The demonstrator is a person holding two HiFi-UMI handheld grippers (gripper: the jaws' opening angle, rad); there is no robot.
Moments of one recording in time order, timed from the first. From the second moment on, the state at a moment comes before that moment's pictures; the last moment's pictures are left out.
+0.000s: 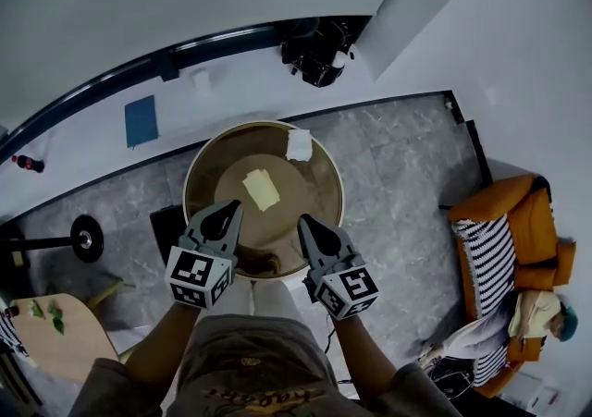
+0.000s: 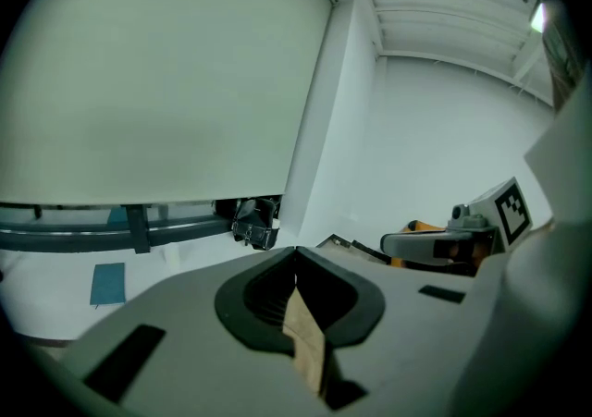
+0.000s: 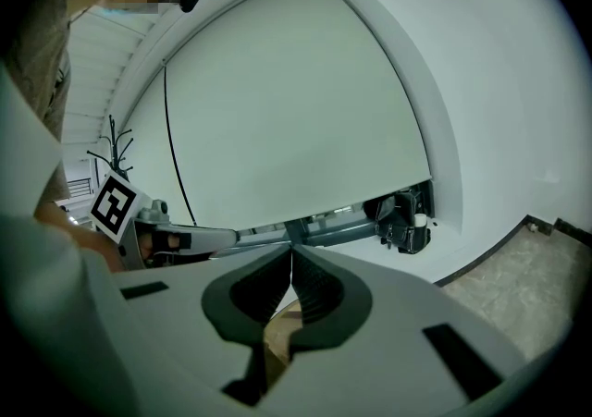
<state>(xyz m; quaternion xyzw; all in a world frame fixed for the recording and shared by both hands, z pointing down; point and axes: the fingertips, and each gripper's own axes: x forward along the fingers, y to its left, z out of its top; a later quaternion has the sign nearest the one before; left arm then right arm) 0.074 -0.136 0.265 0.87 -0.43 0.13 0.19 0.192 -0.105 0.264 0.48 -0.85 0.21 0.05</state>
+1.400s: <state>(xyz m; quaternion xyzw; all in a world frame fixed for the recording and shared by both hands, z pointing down) 0.104 -0.163 0.474 0.88 -0.41 0.14 0.21 0.186 -0.127 0.463 0.50 -0.83 0.25 0.05</state>
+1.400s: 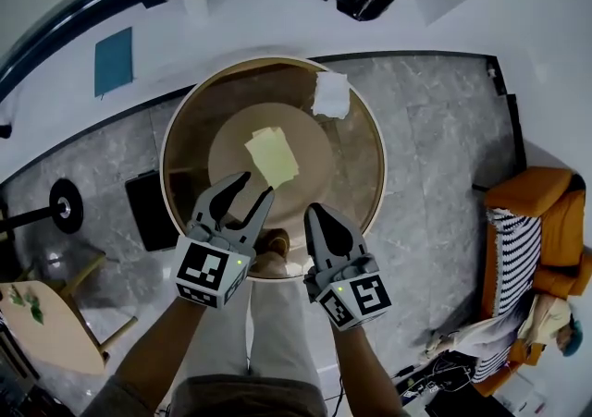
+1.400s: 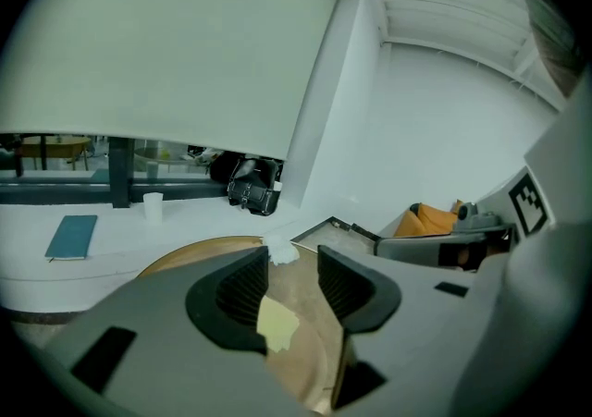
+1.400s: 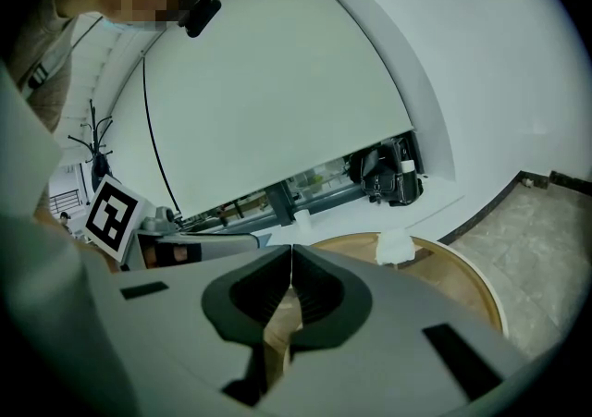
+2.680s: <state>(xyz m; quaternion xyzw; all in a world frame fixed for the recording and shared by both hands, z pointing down) 0.121 -0.216 0.667 0.82 -0.41 0.30 0.25 0.197 -0.159 0.522 0.49 -0.81 0.31 0.07</state>
